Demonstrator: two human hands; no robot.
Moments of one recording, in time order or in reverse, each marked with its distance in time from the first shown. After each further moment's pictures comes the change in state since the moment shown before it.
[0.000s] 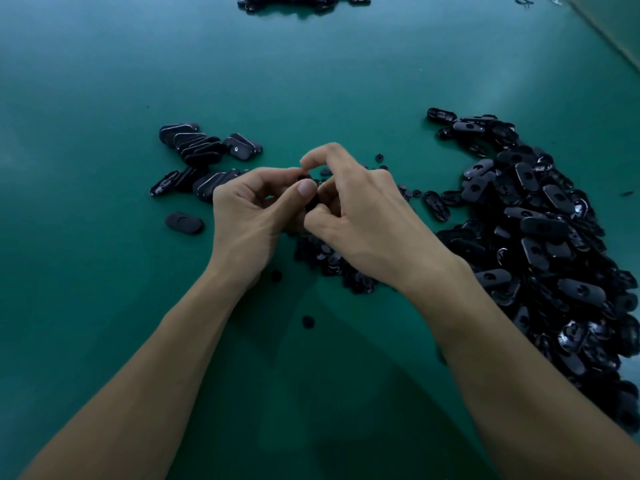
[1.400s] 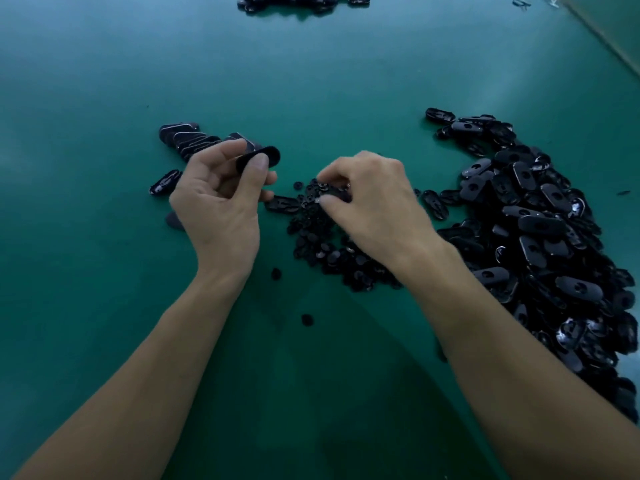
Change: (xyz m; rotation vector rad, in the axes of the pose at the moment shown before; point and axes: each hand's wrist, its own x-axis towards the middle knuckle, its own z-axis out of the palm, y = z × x) left_hand 0.010 -0.004 -0.008 0.091 0.389 0.255; right_hand 0.013 0.016 0.002 -0.275 0.162 0.052
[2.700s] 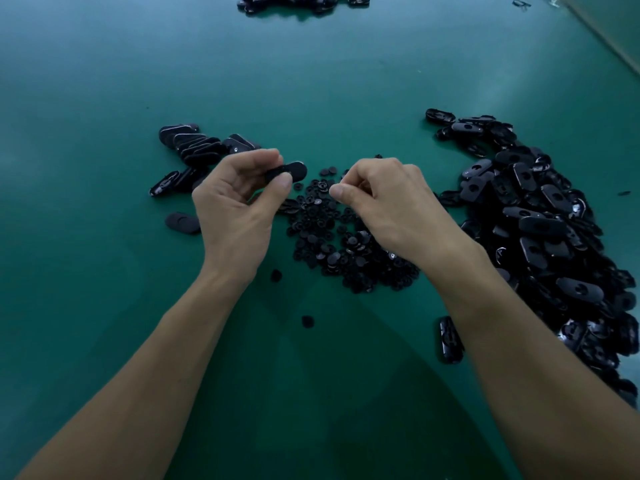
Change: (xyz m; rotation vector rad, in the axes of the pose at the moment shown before) left_hand -0.003 -0.004 0.000 0.028 -0.197 -0.058; right_hand -0.002 0.014 -0.014 0.178 -0.125 0.081
